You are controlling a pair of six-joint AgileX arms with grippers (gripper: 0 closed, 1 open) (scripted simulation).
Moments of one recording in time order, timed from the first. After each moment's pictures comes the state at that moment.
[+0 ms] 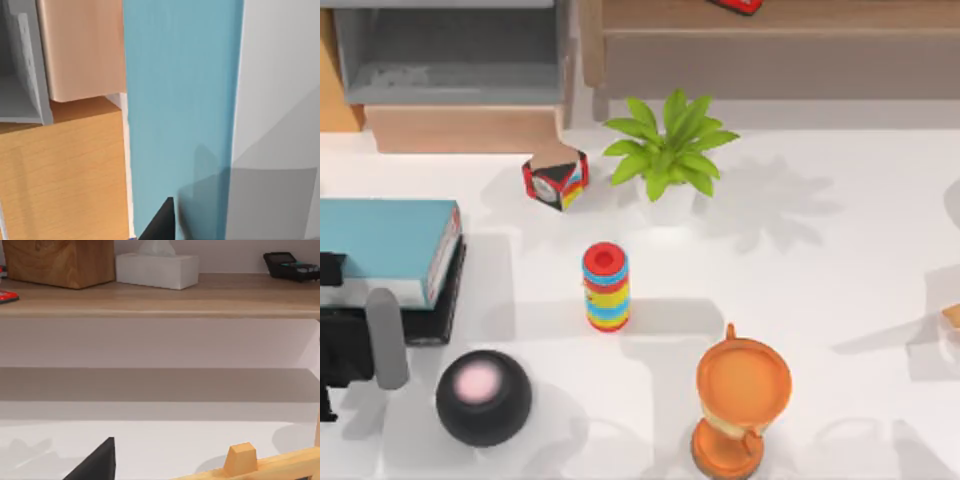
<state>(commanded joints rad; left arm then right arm) 0.03 1.49 0.12 0.85 0.06 1.62 0.00 0.00 0.00 0.00 0.00 0.00</state>
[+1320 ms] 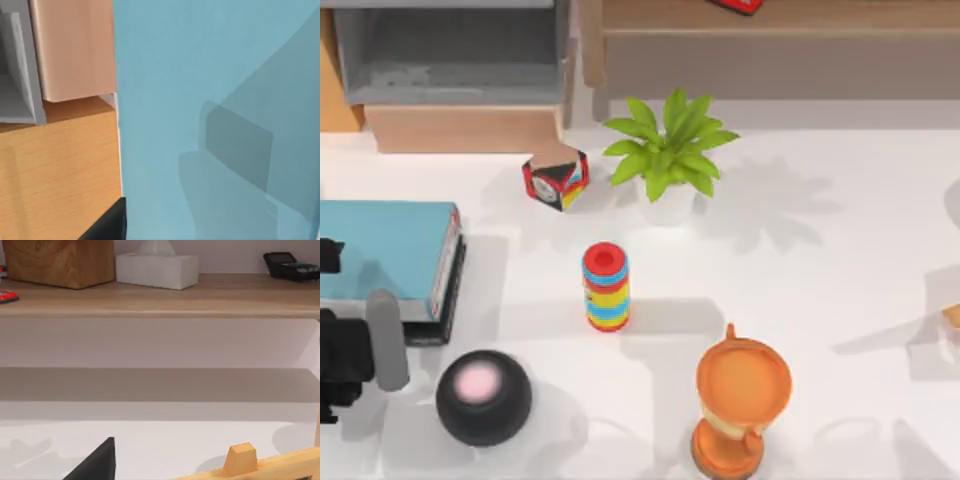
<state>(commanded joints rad) 0.03 1.50 0.12 0.85 0.06 1.62 0.00 0.00 0.00 0.00 0.00 0.00</state>
